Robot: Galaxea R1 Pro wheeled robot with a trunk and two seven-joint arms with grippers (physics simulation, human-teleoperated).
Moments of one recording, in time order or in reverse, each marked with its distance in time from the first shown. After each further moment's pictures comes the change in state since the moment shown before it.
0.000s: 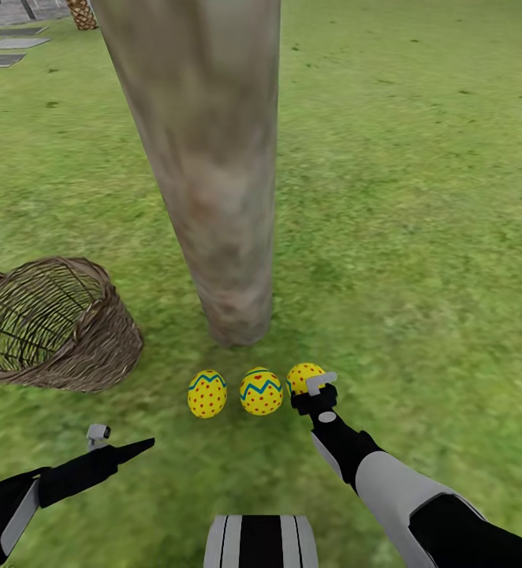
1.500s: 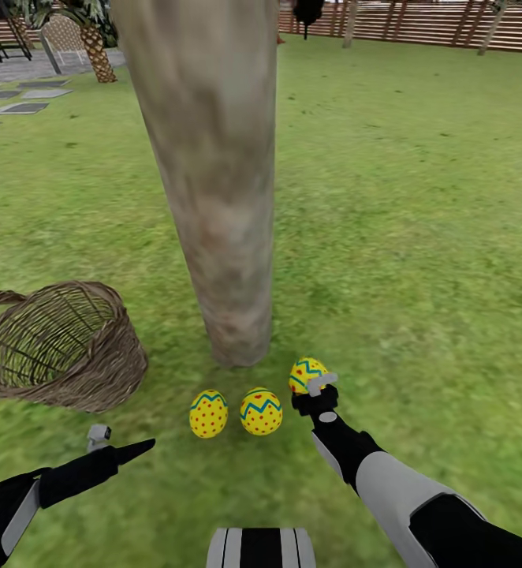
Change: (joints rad) left arm 0.000 -0.002 -0.001 0.003 -0.002 0.006 0.006; right arm 0.000 -0.002 -0.005 0.003 -0.010 0.006 0.001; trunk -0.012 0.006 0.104
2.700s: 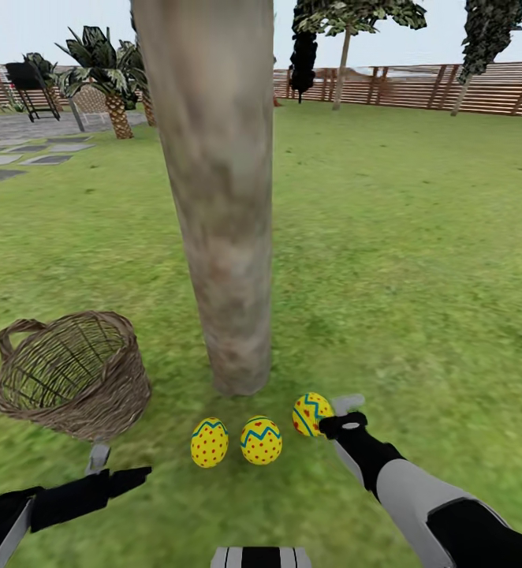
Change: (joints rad) left arm 0.006 0.021 -0.002 0.112 -0.131 0.082 0.005; right arm 0.016 -0.074 -0.105 0.069 -0.010 0.169 0.004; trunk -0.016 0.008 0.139
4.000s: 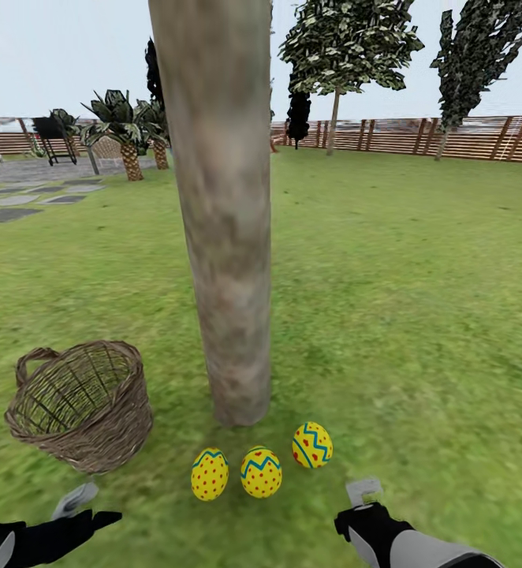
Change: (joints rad) left arm 0.002 0.038 -0.001 0.194 0.000 -0.079 0.597; right arm 0.167 0.007 -0.004 0.208 0.002 0.014 0.007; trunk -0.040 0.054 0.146
